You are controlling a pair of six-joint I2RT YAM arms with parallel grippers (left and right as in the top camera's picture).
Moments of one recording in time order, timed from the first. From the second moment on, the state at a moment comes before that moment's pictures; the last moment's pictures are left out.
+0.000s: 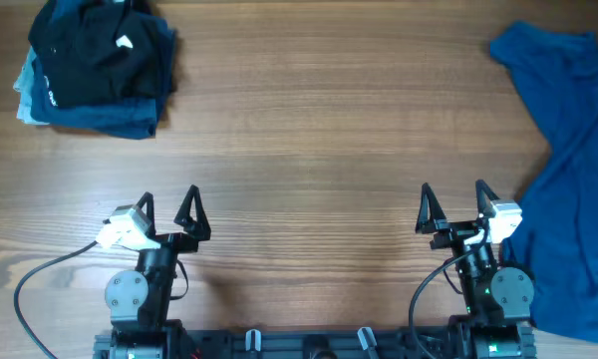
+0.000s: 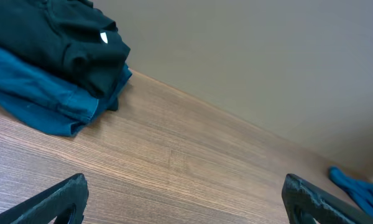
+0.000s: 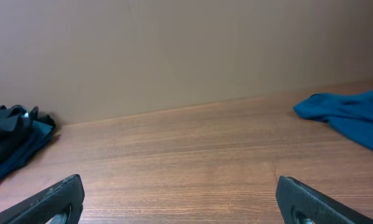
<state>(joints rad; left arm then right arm) 0.02 0.01 0.01 -0.07 0.09 -0.49 0.03 0.02 0.01 0.00 -0.10 0.21</state>
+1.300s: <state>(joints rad) 0.02 0.01 0.01 -0.07 0.09 -0.49 0.03 0.25 0.25 0.22 -0.06 0.53</state>
